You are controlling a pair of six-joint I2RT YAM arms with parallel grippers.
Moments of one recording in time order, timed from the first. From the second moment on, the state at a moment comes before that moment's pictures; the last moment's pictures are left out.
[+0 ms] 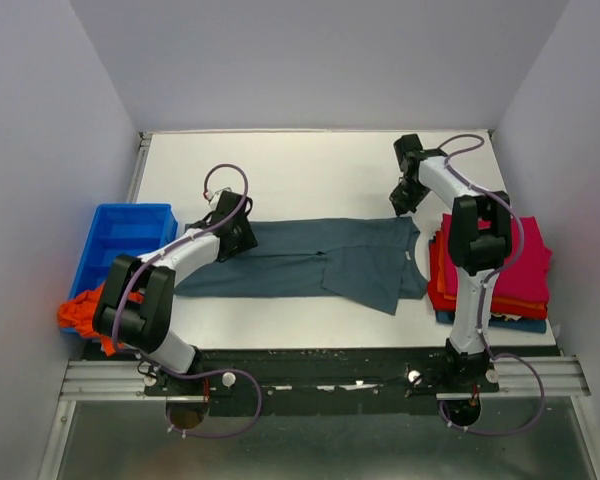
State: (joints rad) left arm -0.35 1.54 0.86 -0.27 -0.17 -0.66; right arm 0.18 2.13 1.68 -0.86 0.23 0.91
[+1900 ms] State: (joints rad) left arm -0.38 1.58 0.90 -0.10 -0.13 -0.55; right arm 0.13 2.38 2.15 -0.95 0.24 0.75
